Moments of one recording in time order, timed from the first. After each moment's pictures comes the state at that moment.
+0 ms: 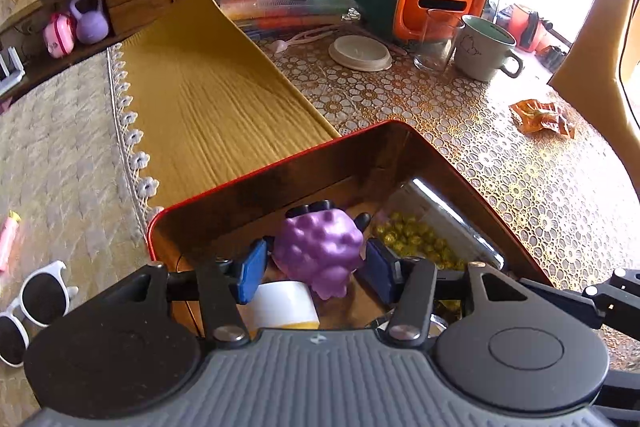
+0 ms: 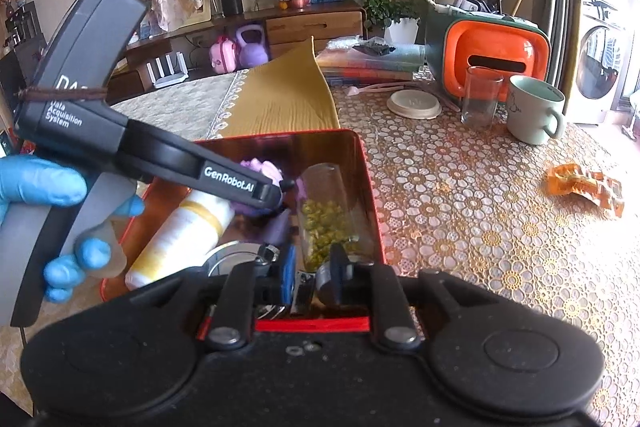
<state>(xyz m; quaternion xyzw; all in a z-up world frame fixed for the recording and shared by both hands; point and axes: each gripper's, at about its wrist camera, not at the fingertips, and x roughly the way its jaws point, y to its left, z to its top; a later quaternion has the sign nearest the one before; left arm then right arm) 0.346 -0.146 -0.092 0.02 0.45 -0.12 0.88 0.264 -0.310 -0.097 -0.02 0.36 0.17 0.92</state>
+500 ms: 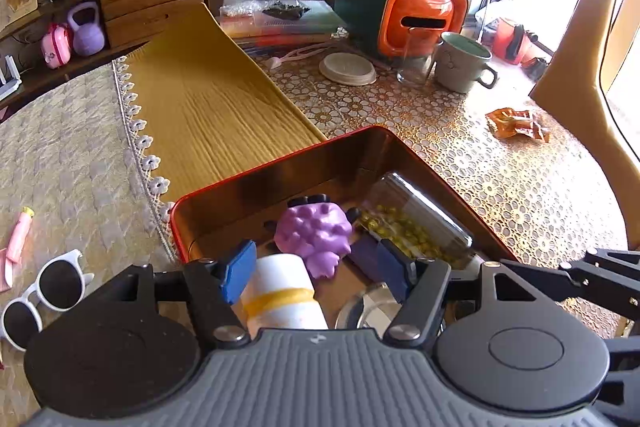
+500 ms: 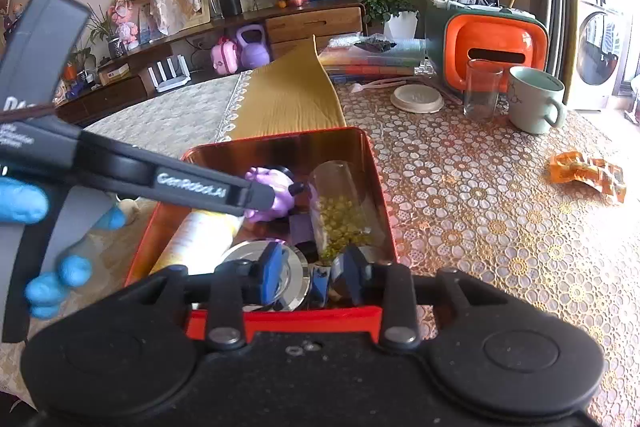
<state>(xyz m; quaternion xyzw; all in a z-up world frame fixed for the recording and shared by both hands) 0.314 -0.134 -0.071 0.01 0.42 -0.14 0.89 0.255 -0.307 -0.088 0.00 0.37 0.17 0.91</state>
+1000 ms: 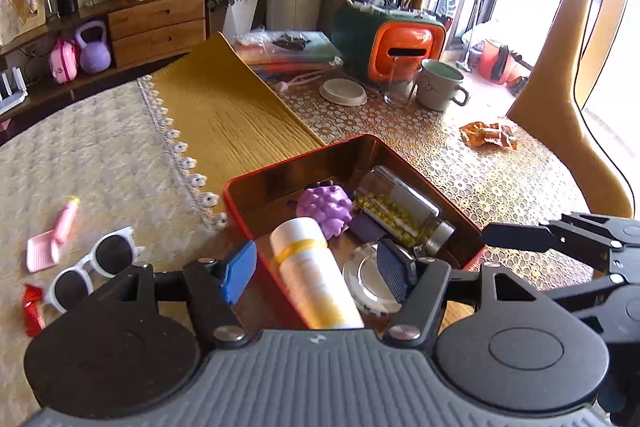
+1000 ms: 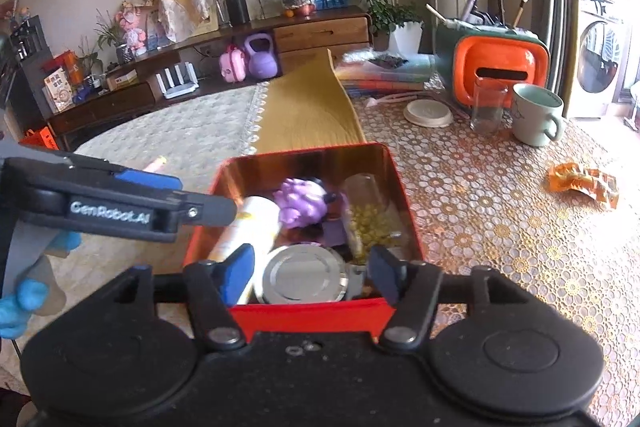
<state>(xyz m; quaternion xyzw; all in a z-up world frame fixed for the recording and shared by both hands) 0.245 -0.091 -0.028 0.00 0.39 -0.15 0.91 0.225 -0.287 -0.058 0.00 0.35 0.18 0.92</state>
